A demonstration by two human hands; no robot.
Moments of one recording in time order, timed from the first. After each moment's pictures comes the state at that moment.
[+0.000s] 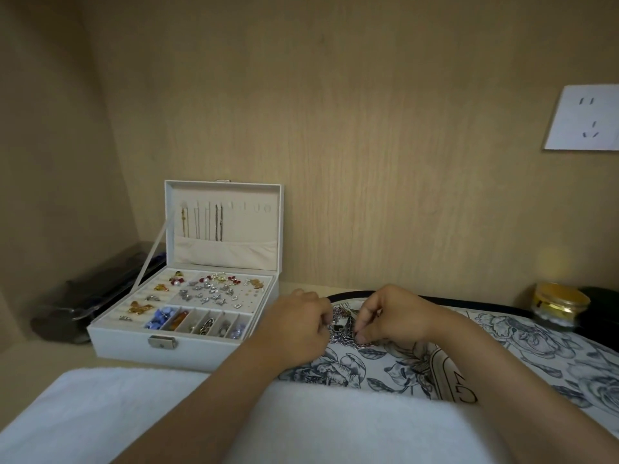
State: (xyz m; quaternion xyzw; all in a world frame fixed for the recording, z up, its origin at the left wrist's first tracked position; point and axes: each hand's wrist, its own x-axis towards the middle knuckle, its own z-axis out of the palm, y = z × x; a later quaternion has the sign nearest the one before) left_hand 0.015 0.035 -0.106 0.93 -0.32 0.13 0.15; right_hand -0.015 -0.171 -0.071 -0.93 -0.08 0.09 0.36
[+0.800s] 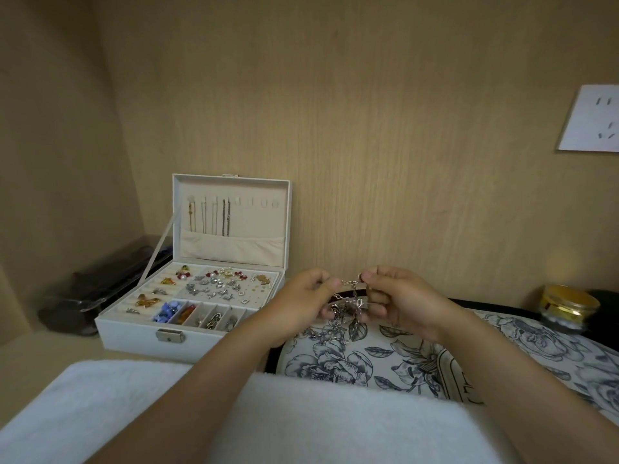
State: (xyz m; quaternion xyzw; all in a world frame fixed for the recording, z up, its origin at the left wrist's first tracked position) left_hand 0.014 0.038 -0.077 0.79 -0.21 -0.07 0.57; right_hand -0.014 -0.155 -0.067 -0.68 -0.04 0.07 0.72
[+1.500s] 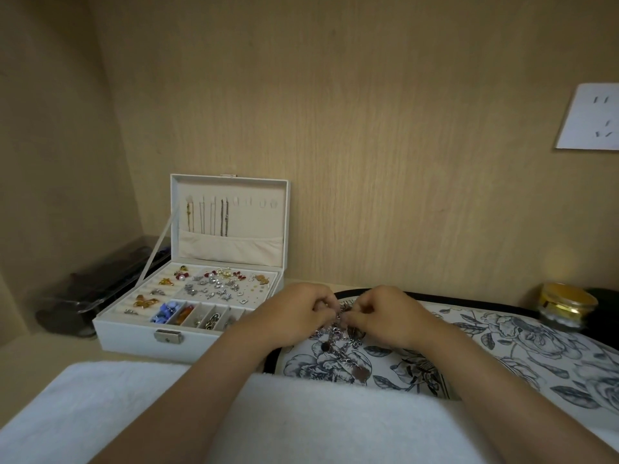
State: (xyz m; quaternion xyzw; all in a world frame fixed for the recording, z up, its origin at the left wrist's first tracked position) left_hand 0.018 0.046 -0.081 0.89 -0.29 -0.04 0.34; right_hand -0.014 -0.147 -0.083 -0.97 -0.04 -0.02 0.24
